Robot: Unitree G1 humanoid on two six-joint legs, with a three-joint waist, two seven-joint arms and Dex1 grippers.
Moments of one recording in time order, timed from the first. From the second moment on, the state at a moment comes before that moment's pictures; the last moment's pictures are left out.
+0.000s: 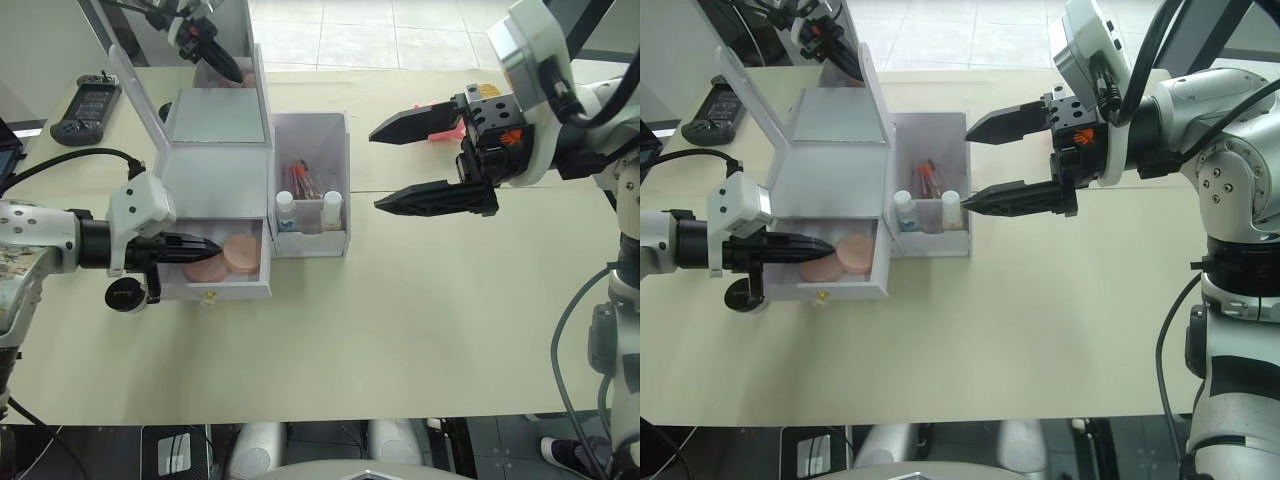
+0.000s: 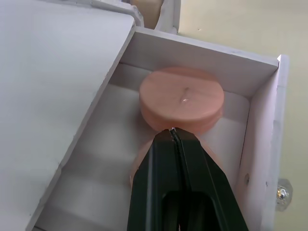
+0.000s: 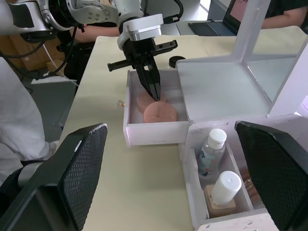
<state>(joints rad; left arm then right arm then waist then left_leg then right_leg) -0.36 1.10 0.07 -0.22 -0.48 0.54 -1.21 -1.03 -0.81 0.05 -0.17 0.69 0.92 1.28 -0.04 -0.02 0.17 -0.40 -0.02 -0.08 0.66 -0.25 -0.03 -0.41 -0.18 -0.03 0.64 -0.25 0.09</state>
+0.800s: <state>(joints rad) -0.40 1.14 0.07 -0.19 -0.45 0.56 -1.25 -1.08 -0.81 0.04 -0.18 0.71 0.93 1.25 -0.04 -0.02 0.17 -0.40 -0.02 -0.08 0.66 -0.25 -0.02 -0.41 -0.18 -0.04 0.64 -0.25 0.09</state>
